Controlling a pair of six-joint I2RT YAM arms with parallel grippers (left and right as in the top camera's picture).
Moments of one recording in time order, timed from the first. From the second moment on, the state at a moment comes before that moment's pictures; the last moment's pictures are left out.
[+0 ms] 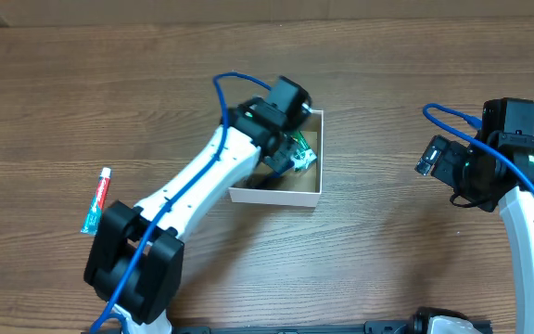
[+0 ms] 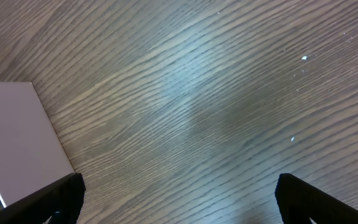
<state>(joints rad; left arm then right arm) -0.59 1.87 1.50 -0.82 -0.14 0.12 -0.15 1.30 1.20 -1.13 -0.05 0.39</state>
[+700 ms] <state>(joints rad) -0.58 1.73 1.62 -1.13 -0.17 -0.03 -0.15 1.30 1.20 -1.13 -0.05 0.39</state>
